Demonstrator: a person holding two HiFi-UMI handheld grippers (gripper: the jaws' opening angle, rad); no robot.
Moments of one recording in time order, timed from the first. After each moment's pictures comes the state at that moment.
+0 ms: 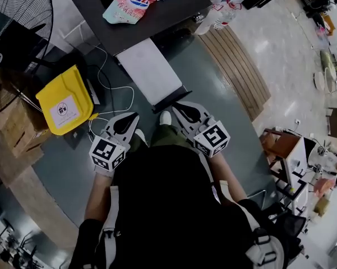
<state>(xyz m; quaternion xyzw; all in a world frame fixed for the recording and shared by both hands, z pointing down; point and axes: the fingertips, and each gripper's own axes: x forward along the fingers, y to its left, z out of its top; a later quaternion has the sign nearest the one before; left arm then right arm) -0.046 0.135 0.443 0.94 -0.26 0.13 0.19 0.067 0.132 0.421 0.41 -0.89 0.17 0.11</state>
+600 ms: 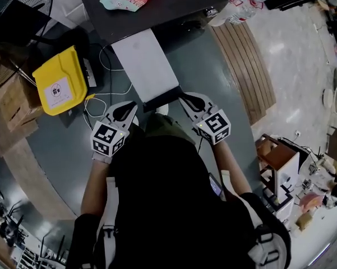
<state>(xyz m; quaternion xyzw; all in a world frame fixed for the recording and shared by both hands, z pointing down) 0.008 0.100 0.517 0.89 -0.31 0.21 0.24 0.154 0.088 0.516 0.32 -0.90 0.21 0.20</state>
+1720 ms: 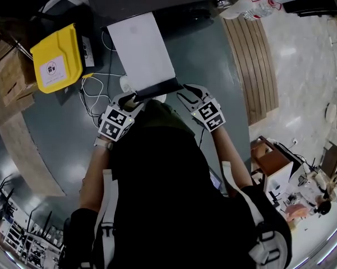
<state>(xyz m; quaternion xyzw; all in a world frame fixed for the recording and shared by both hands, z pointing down) 0.047 0.135 0.626 0.84 -0.29 0.35 0.29 0.191 0.098 0.629 0.22 -0.90 0.20 0.32</state>
